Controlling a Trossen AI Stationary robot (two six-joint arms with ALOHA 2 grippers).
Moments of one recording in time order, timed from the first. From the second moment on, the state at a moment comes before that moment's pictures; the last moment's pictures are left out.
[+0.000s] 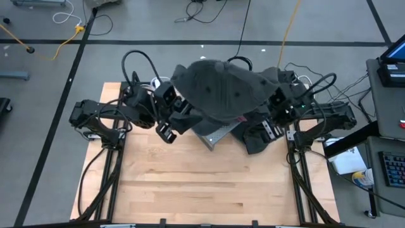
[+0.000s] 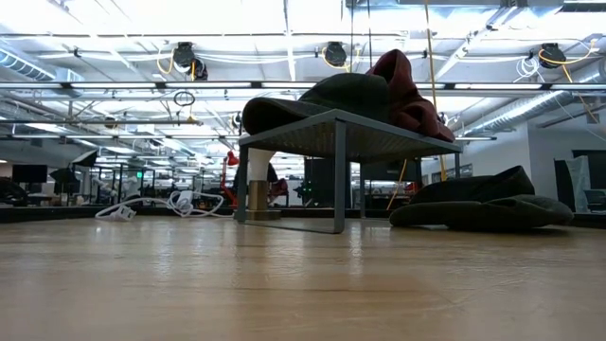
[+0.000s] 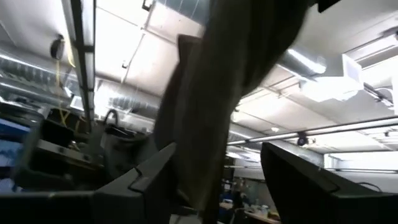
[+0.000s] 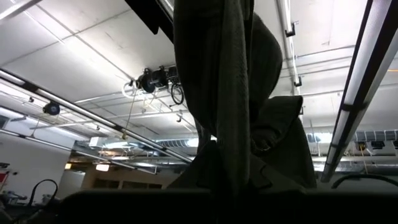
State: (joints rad) left arm -0.09 1.56 1.54 0.76 0.25 -0.38; right arm 0.09 1.41 1.45 0.86 -0.34 0.22
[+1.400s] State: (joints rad) left arm -0.06 1.16 1.54 -0.34 0.45 -0.87; right arm 0.08 1.06 1.45 -0.44 0.02 0.57
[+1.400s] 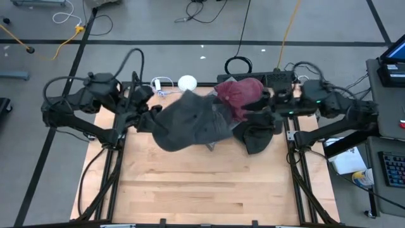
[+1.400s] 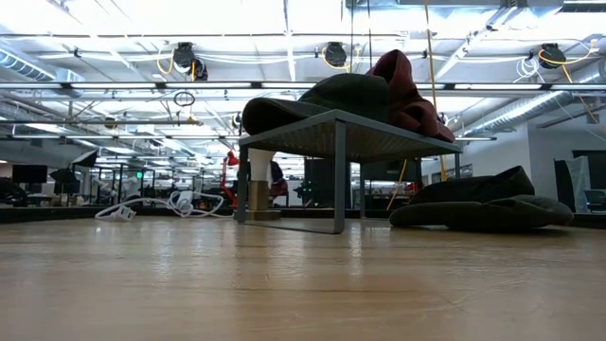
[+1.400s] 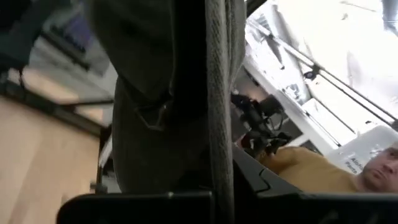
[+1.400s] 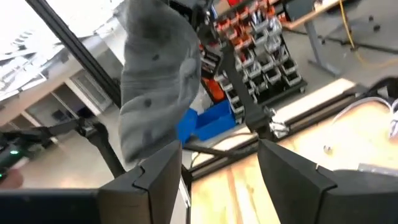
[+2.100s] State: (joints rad) left arm -0.07 1.28 1.54 -0.38 0.56 -0.83; right arm 0.09 1.27 1.45 -0.28 -0.22 0.61
